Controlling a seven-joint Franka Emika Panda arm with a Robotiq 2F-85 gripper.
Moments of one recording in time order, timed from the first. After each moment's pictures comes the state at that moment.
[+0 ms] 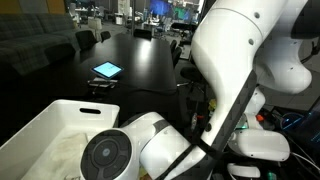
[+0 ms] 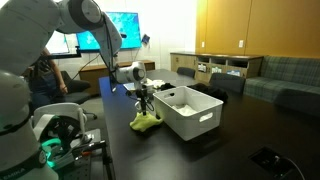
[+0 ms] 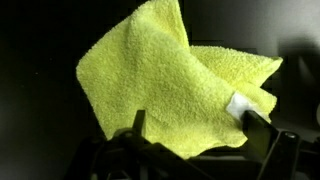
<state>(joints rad) 0.71 0.69 -0.03 -1.86 -0.23 2.38 1.10</state>
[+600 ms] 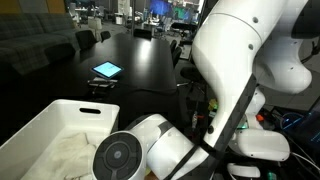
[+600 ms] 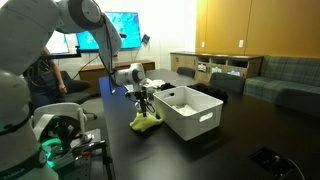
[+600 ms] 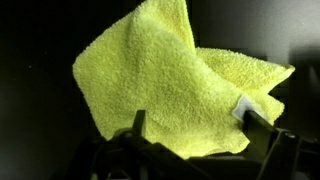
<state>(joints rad) 0.71 0.68 -0.03 -1.90 -0.28 2.44 1.08</state>
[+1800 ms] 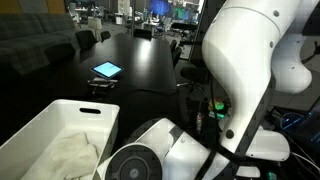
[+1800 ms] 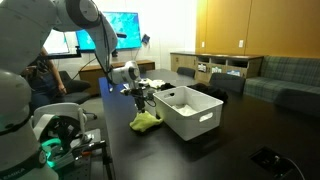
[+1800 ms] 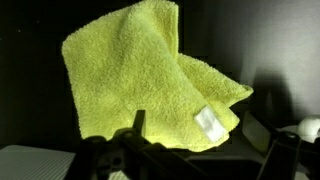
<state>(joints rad) 0.74 0.66 0.00 -1.90 -0.36 2.45 0.96</state>
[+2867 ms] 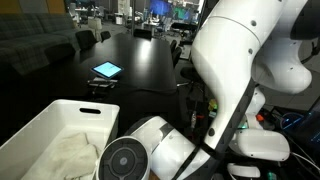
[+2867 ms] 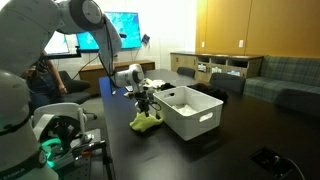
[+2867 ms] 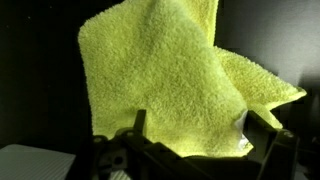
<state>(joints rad) 0.70 0.69 -0.02 -1.90 -0.36 2.46 0.88</state>
